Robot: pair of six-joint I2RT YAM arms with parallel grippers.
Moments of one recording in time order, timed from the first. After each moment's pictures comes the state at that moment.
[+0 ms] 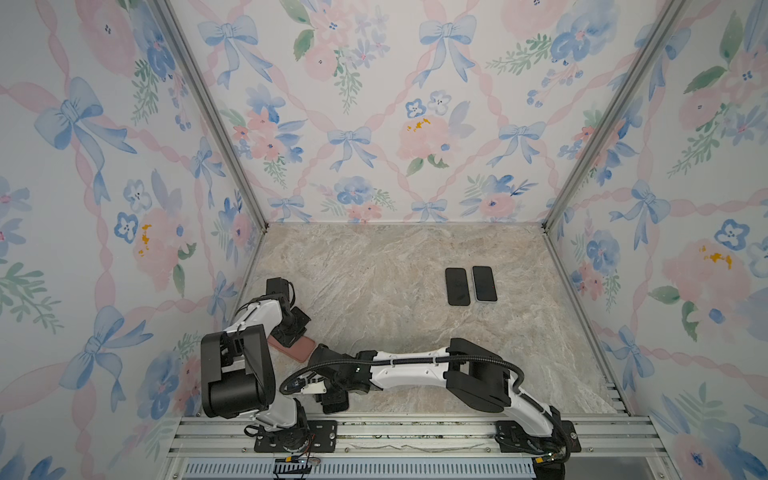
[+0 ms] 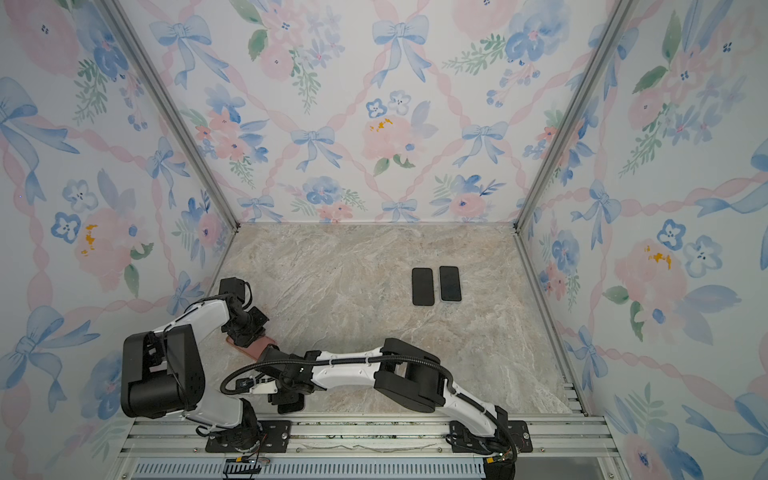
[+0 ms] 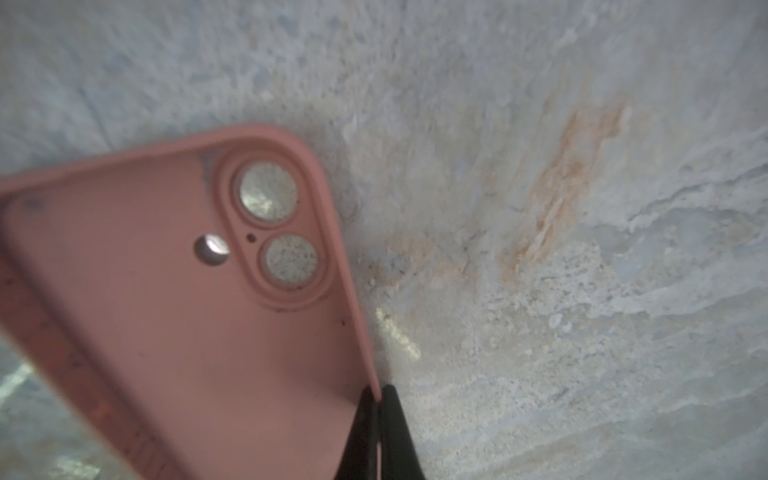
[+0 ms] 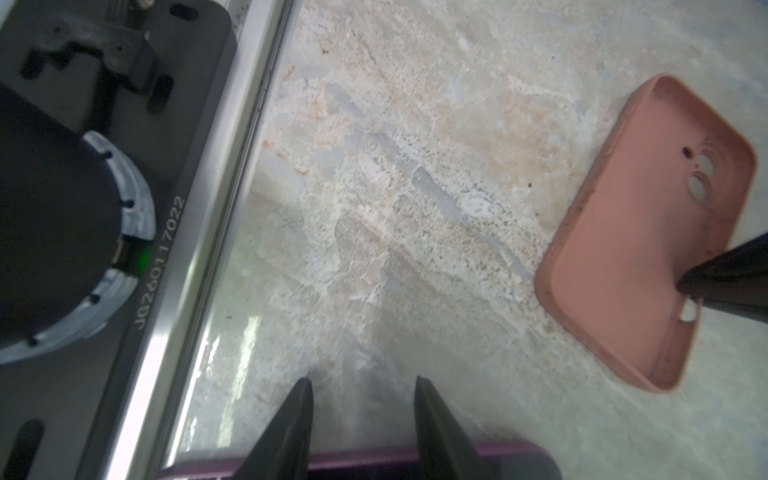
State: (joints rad) left arm 0.20 1.53 0.80 -0.65 0.09 -0.70; right arm 1.37 2.30 1.70 -0.29 -0.07 -0.45
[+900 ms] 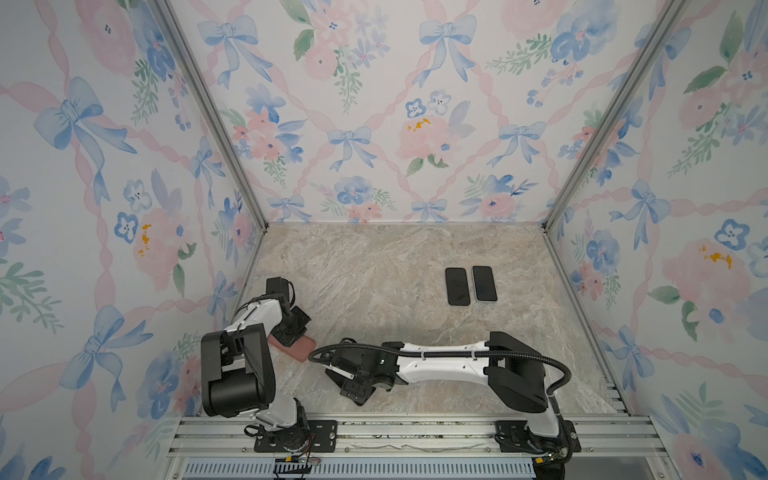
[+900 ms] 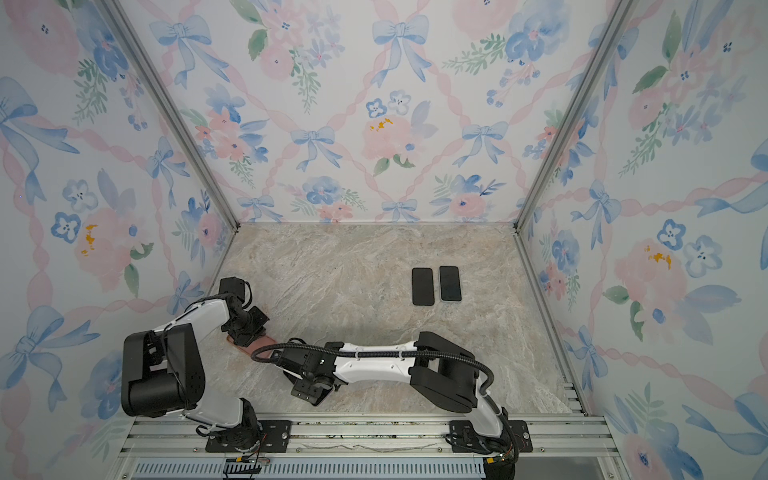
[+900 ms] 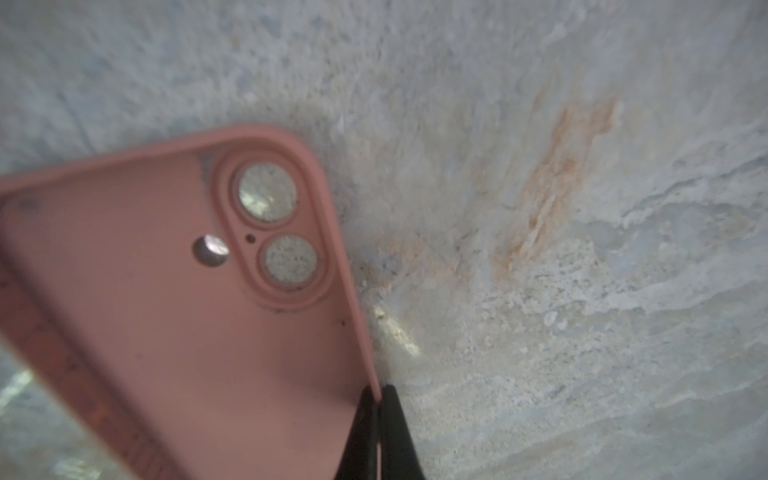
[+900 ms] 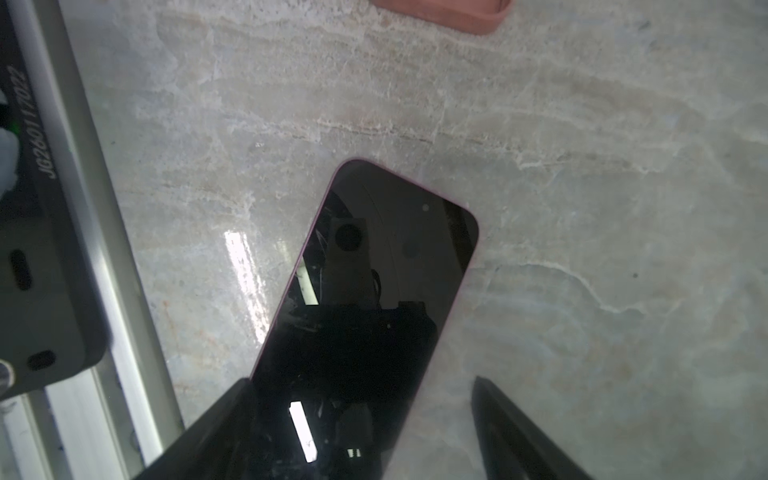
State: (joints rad) left arm 0.20 1.53 0.81 -0.64 0.10 -0.68; right arm 1.33 2.07 1.54 -0.56 0.10 0.02
